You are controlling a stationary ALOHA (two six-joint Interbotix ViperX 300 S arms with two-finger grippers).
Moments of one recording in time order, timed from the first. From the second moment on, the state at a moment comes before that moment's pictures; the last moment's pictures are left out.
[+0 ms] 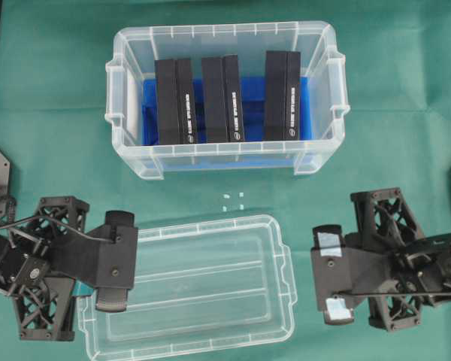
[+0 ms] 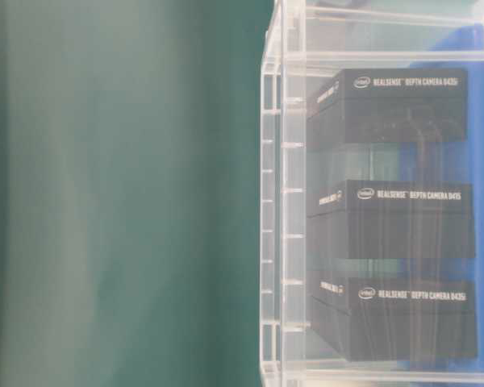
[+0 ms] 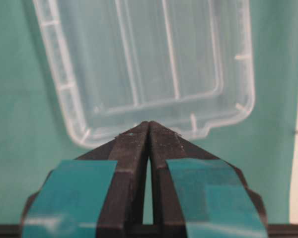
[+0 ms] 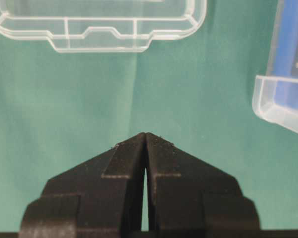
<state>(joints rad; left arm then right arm) -0.45 -0.29 0.44 0.04 1.05 -0.47 0.46 -0.20 0.41 -0.28 1.06 0.59</state>
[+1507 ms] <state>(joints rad) -0.33 -0.55 0.56 0.07 0.65 -0.10 0.43 -0.55 0.52 -0.59 0.70 0.59</state>
